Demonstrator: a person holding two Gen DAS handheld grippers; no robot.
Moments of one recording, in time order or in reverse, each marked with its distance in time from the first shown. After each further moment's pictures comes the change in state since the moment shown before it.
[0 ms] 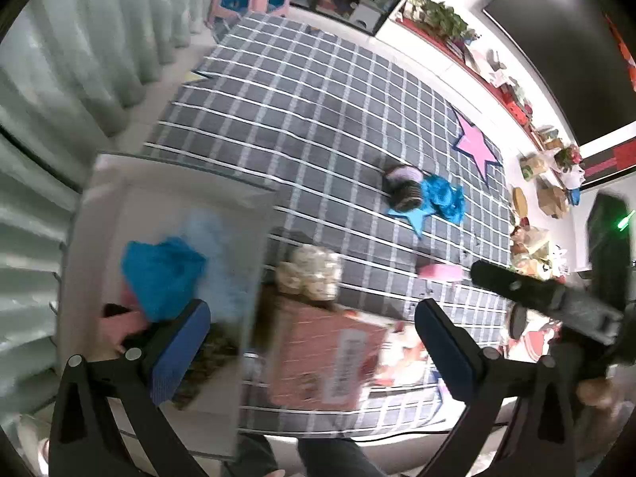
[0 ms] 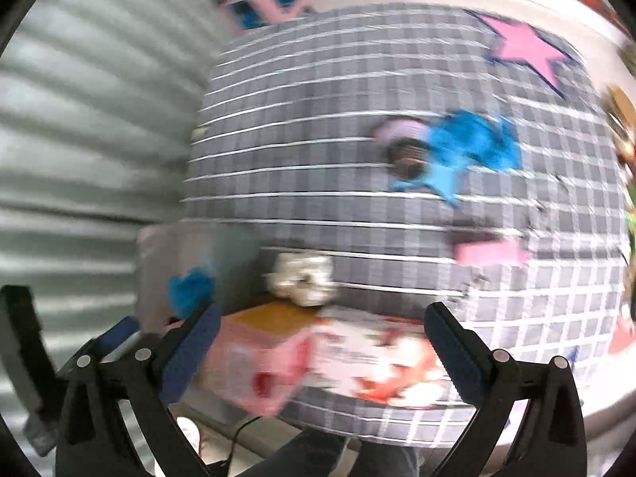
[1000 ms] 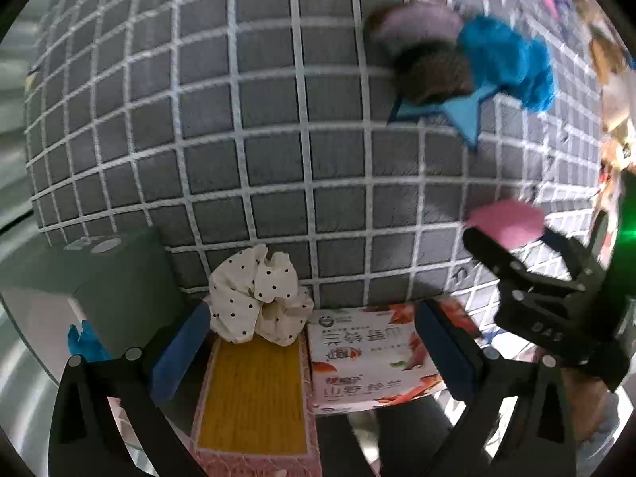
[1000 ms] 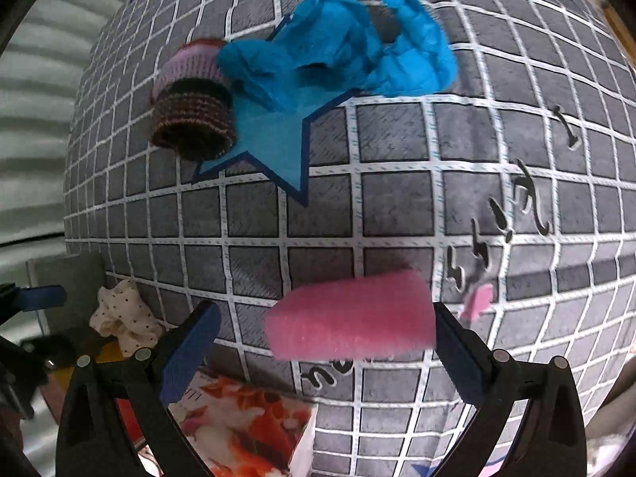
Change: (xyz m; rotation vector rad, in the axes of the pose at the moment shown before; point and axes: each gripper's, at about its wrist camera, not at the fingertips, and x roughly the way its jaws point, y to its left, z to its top) left arm 0.186 -0.090 0.052 0.261 0.627 0.291; right arm 0.130 -0.139 0.043 0.061 0.161 -0.083
